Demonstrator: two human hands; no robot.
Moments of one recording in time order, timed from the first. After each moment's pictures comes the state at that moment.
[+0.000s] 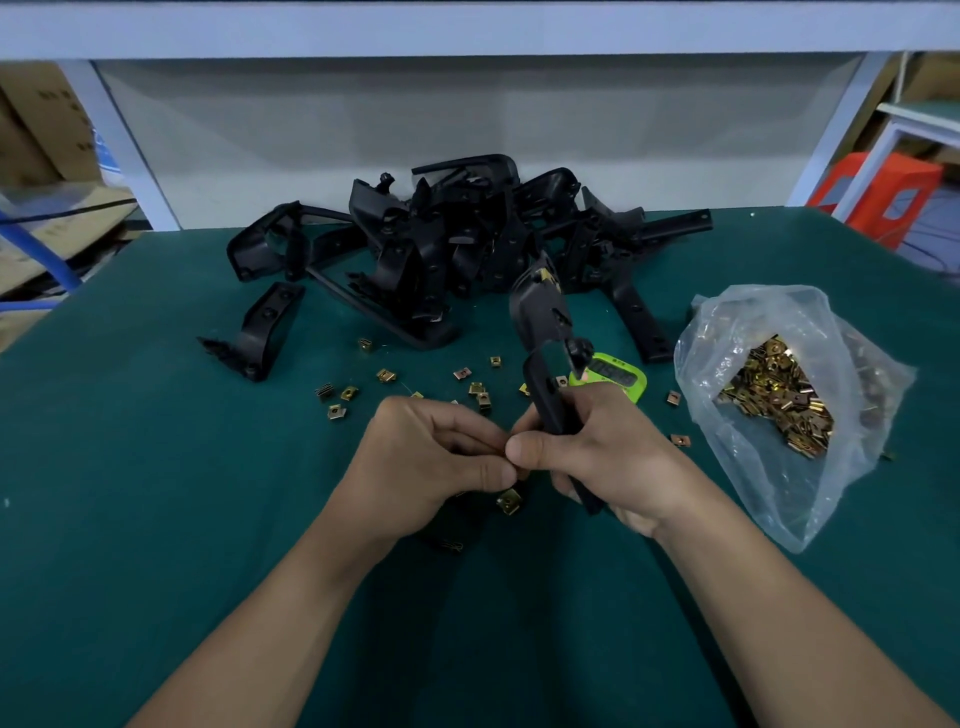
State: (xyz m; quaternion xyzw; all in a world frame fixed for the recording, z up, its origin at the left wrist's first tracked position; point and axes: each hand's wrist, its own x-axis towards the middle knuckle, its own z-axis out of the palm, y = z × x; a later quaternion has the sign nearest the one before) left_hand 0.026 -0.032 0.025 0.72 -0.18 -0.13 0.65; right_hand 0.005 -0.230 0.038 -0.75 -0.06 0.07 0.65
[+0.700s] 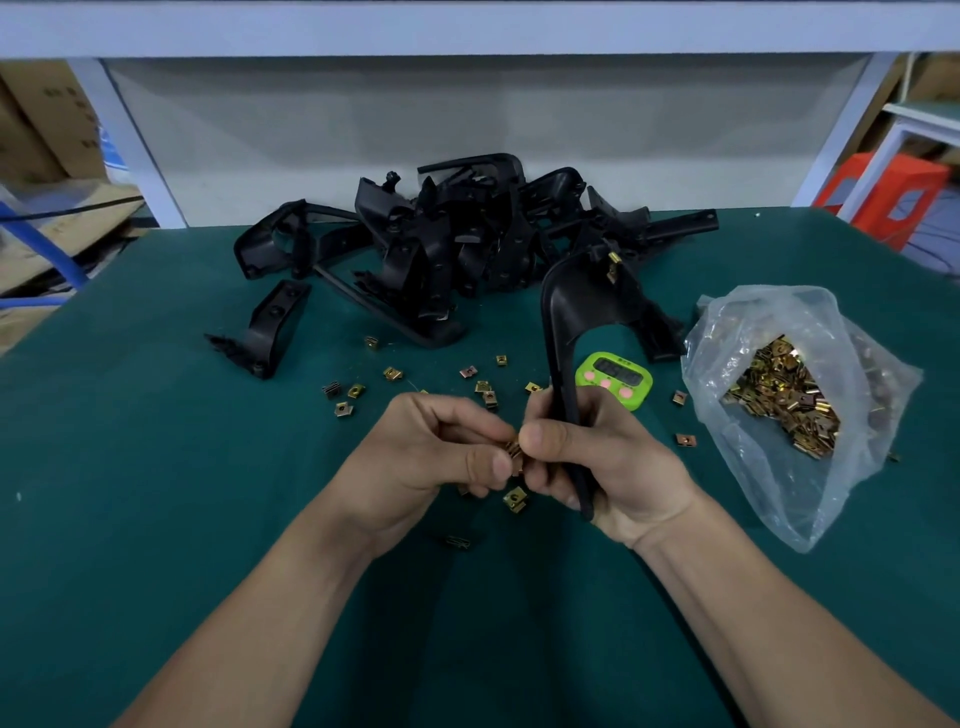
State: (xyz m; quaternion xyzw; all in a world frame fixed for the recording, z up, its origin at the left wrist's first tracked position) left_hand 0.022 -0.027 0.039 0.61 -0.17 -0.22 0.74; right_hand -0.001 -0.219 0.038 -0.59 -0.09 0.13 0.79
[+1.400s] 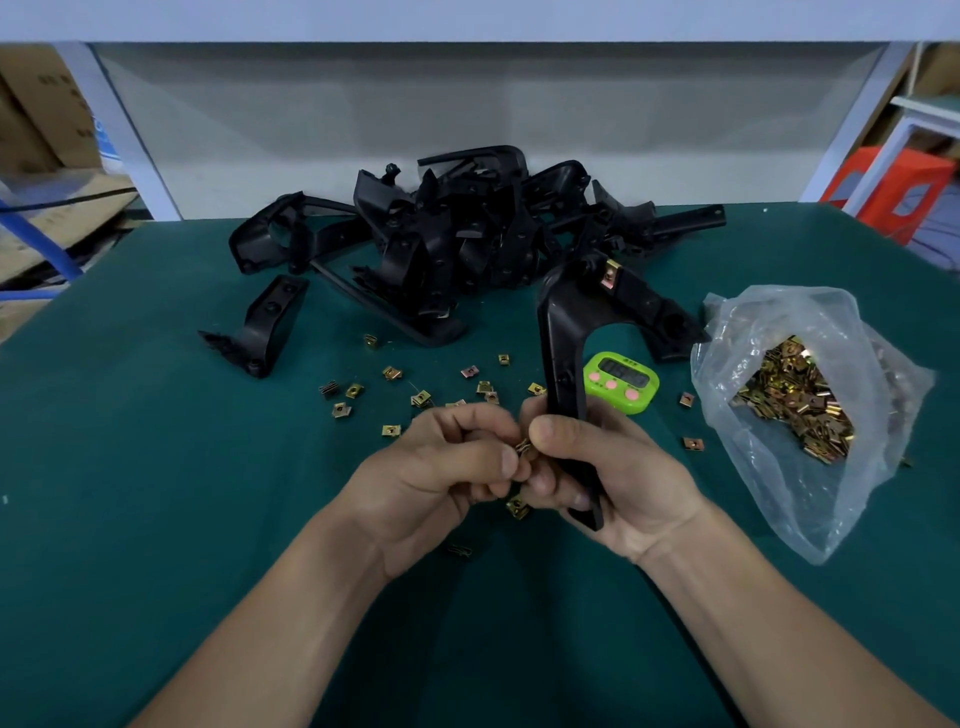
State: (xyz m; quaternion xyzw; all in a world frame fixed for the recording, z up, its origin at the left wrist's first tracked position) left_hand 0.022 -0.038 0.034 0.51 -0.13 -0.30 0.79; right_hand 0.001 -0.217 0.031 -0.48 -0.08 0.18 0.86
